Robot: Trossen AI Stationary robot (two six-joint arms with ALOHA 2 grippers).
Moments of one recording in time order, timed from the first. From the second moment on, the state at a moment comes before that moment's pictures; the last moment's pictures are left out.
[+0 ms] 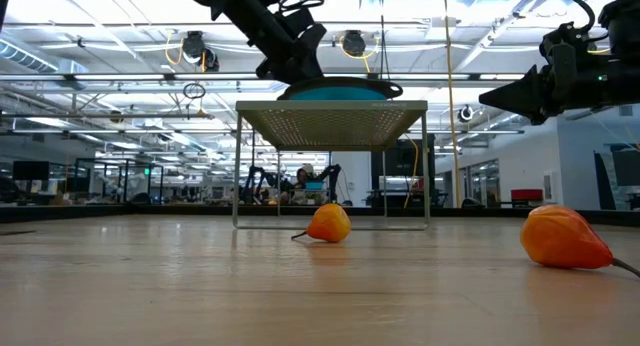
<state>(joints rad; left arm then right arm) 0.37 1.63 1.37 -0.26 -0.21 -0.02 -0.50 0.01 0.02 0.03 -0.10 0.04</state>
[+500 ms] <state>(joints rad) 0.34 1.63 1.58 -0.28 -0.24 0.12 -0.50 0.01 0.02 0.03 -0.10 0.04</state>
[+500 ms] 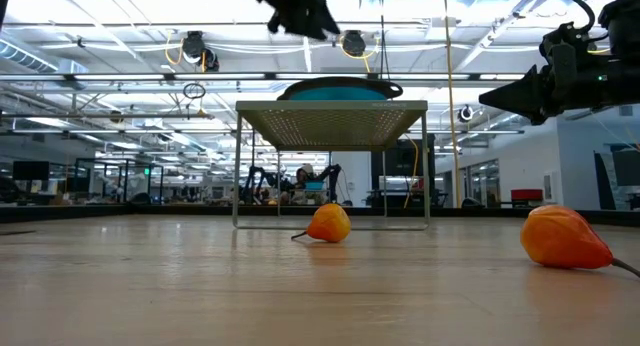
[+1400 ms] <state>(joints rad) -0.19 1.63 1.67 -0.54 -0.41 -0.18 -0.50 0.01 0.02 0.03 -0.10 0.04</state>
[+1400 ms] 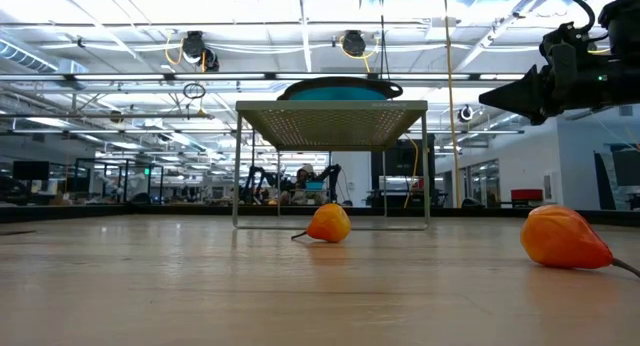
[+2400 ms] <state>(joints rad) -0.37 1.76 1.67 -0.64 -0.36 -1.41 -0.50 0.03 0.02 0.02 -0.10 0.04</state>
